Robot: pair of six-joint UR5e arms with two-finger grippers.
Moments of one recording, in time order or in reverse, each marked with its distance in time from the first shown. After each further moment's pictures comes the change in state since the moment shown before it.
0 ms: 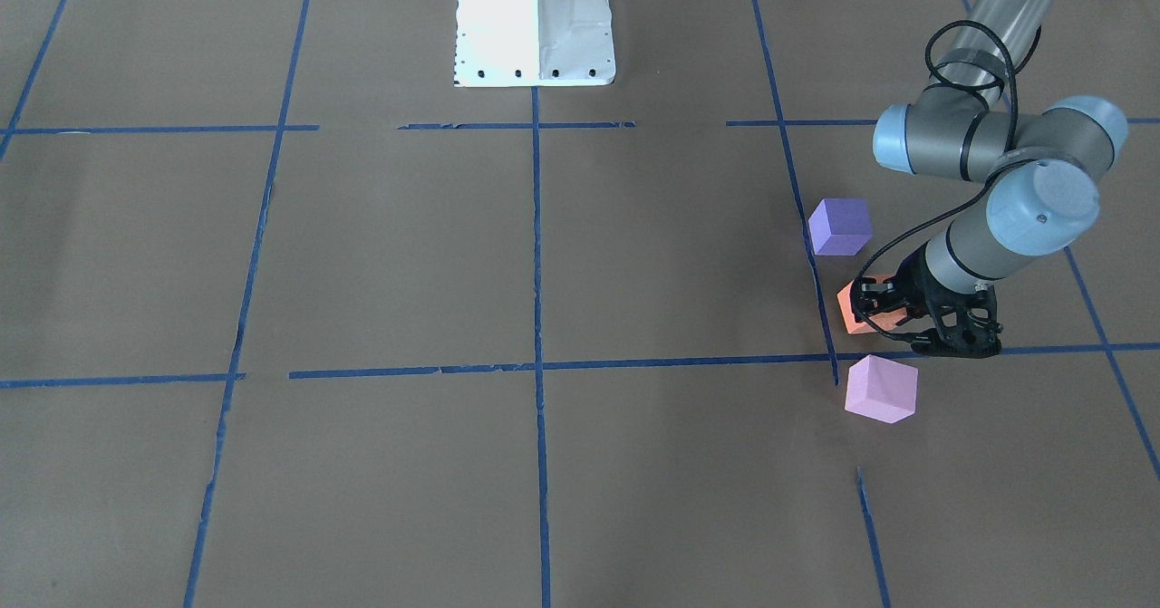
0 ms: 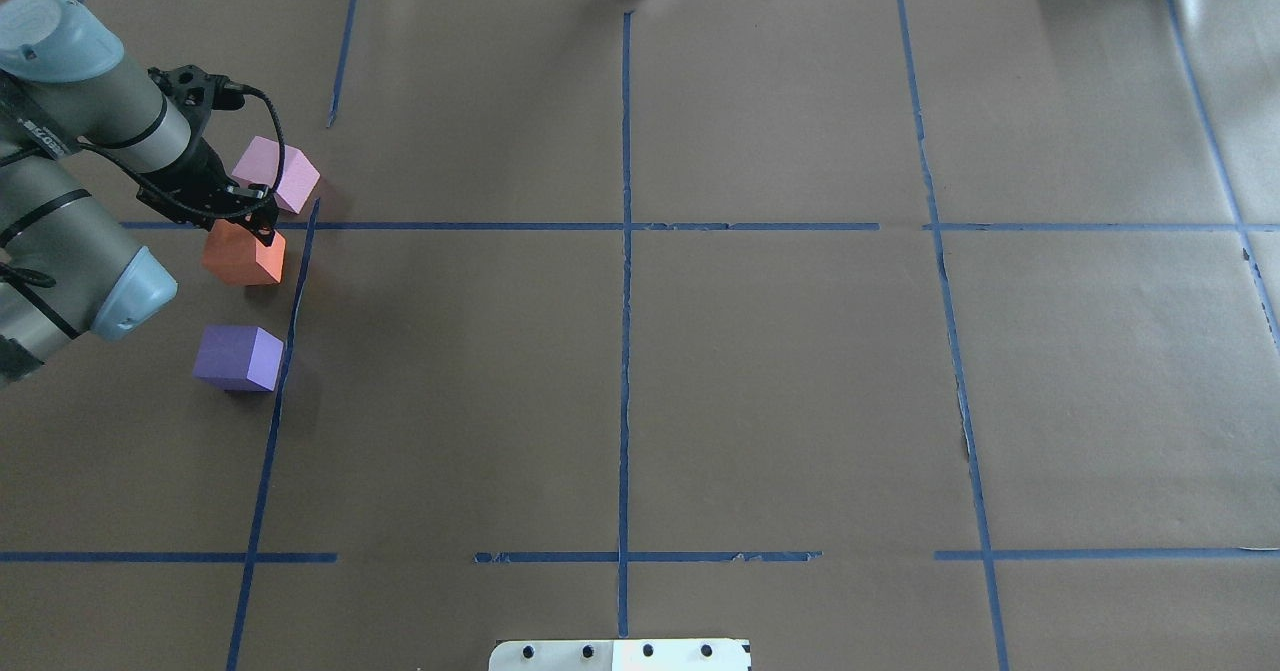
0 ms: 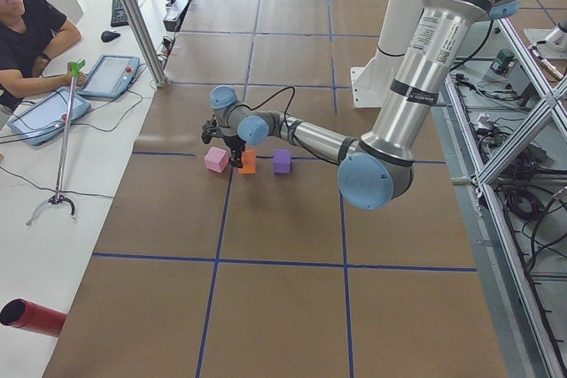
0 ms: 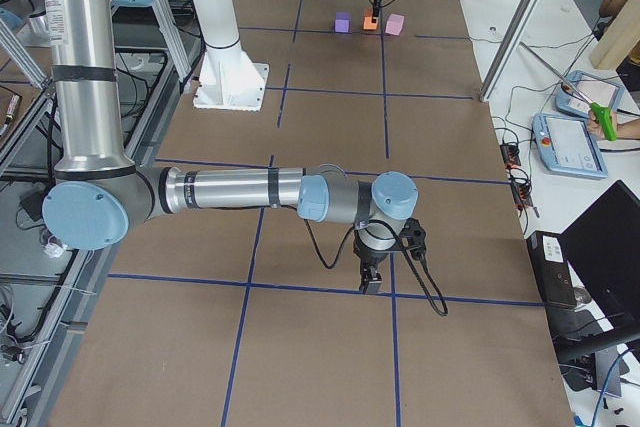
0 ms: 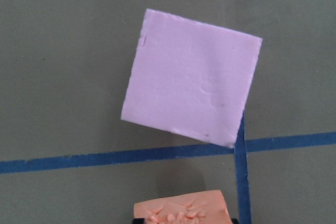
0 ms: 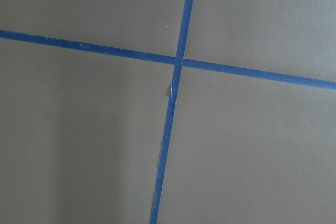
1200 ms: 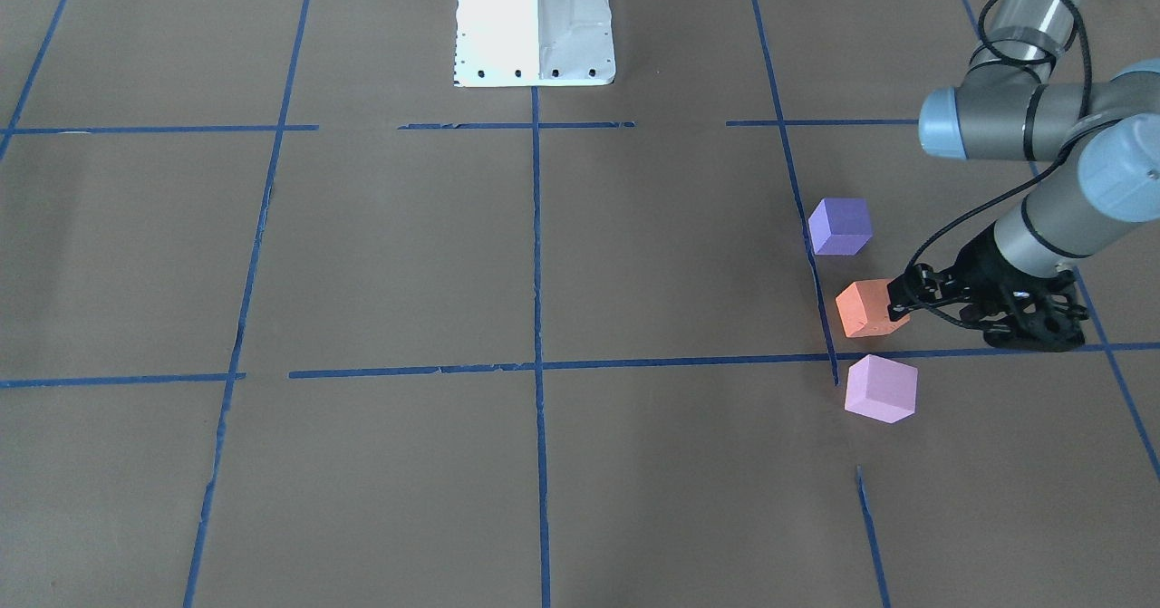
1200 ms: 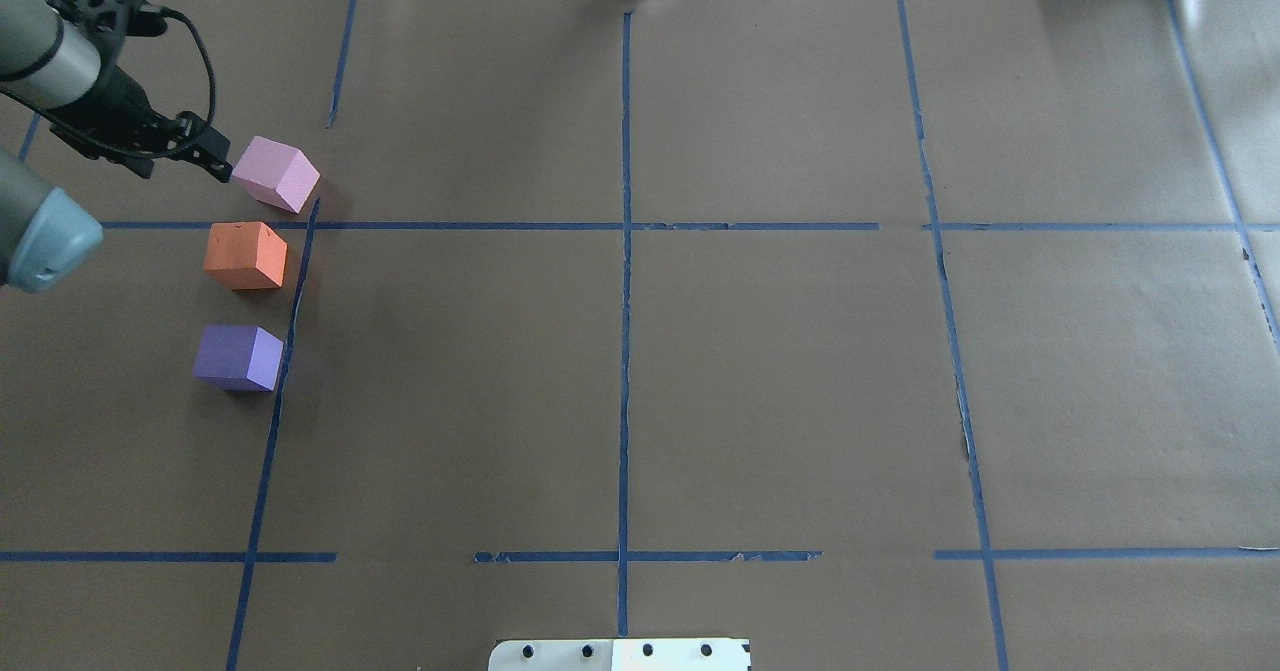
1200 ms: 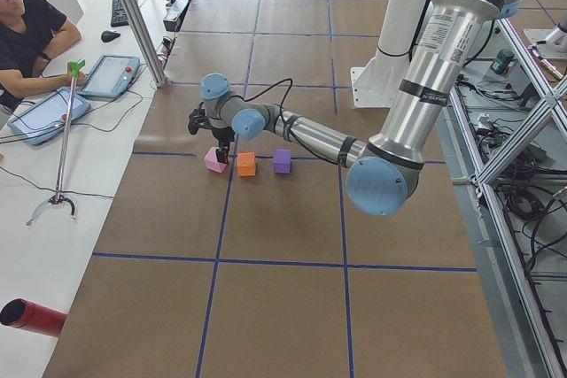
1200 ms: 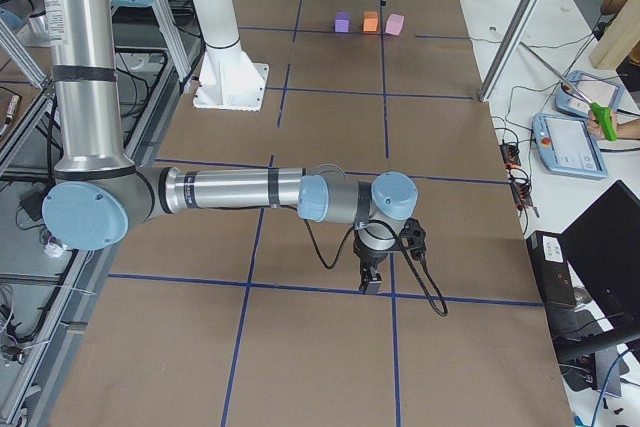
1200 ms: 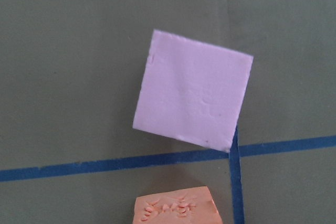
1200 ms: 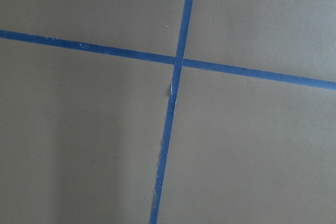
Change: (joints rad) left arm -0.148 0.033 -0.141 0.070 -0.035 0.072; right arm 0.000 0.000 0.000 0.000 0.000 0.000
